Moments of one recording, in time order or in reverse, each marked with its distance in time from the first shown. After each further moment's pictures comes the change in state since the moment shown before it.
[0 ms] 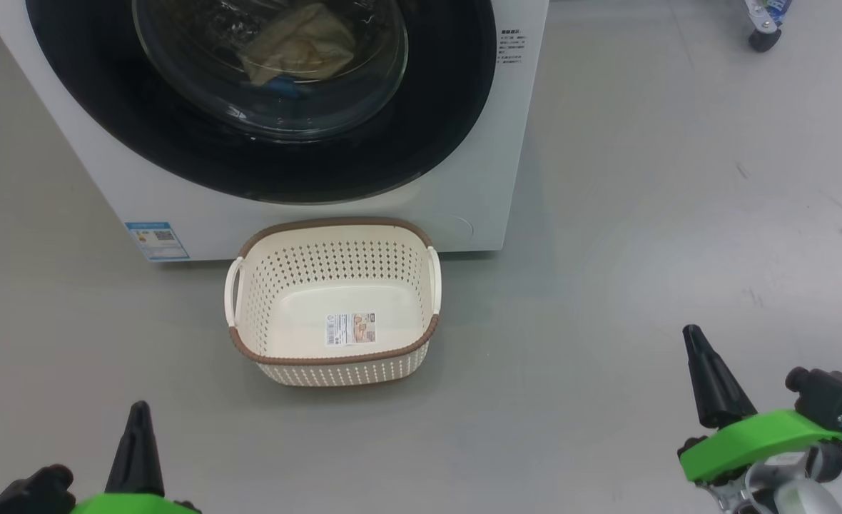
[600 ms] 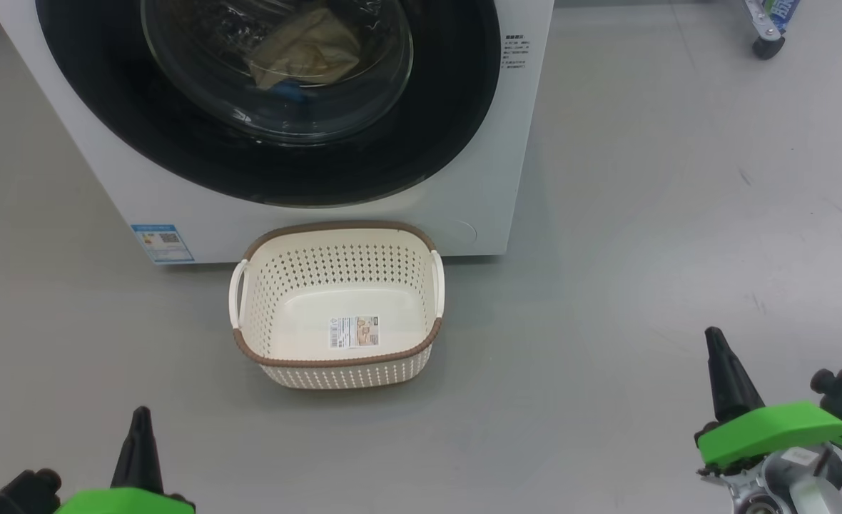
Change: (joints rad) left arm -0.011 -0.011 0.013 0.013 -0.186 -0.007 0.051; right arm -0.005 0.000 -0.018 0.005 0.196 0.000 0.046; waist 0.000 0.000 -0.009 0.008
